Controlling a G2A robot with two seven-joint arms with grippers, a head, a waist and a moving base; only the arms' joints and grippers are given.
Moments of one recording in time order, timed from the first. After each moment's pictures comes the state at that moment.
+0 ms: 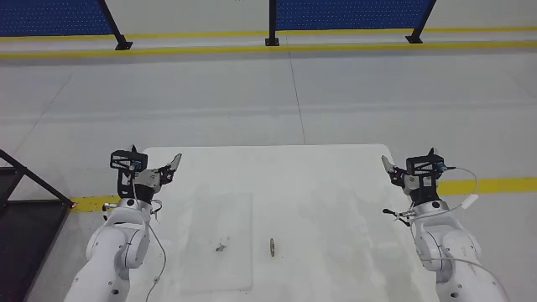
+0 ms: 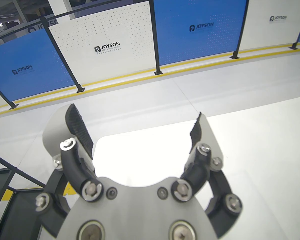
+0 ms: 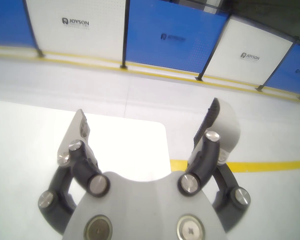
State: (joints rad) left arm 1.73 -1.15 -1.60 -1.80 1.33 0.00 0.00; right arm -1.73 -1.15 1.60 -1.80 -1.33 0.00 0.00
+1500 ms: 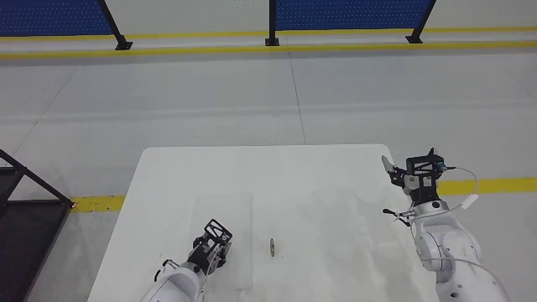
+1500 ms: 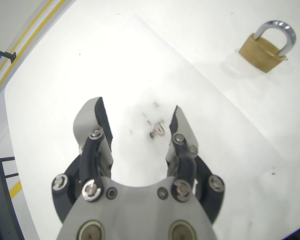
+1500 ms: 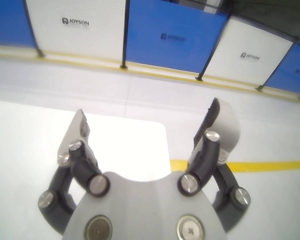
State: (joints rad) left arm 1.99 -1.17 -1.28 -1.89 1.71 -0.10 -0.41; right arm -1.73 -1.15 1.60 -1.80 -1.33 0.00 0.00
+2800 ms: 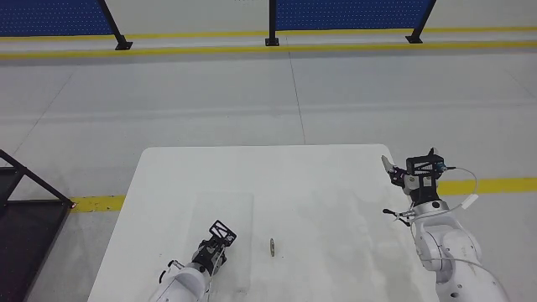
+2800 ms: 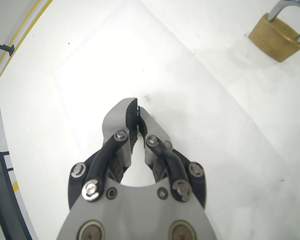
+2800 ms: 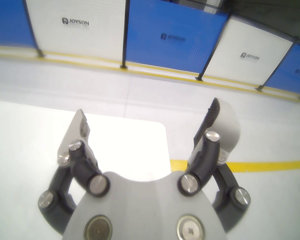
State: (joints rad) left arm 1.96 -1.17 -1.24 -1.85 1.73 -0.06 -0.44; right arm -1.73 -1.15 1.60 -1.80 -1.33 0.00 0.00
